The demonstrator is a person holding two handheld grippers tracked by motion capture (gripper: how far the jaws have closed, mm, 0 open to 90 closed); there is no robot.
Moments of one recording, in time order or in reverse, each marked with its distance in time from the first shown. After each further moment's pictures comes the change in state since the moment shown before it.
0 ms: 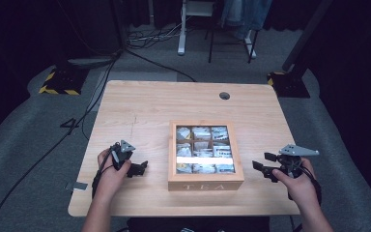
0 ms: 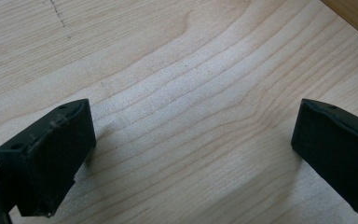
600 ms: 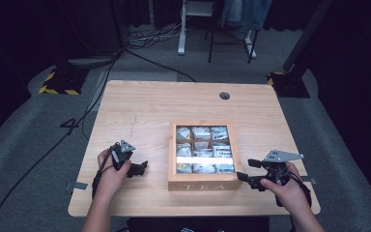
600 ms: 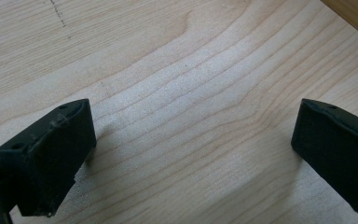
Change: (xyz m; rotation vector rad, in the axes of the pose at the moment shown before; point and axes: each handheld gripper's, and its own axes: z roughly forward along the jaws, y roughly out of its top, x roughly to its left) left arm 0.000 0.000 0.000 -0.001 0.002 0.001; right arm 0.045 0.004 0.010 0.014 0.172 -0.061
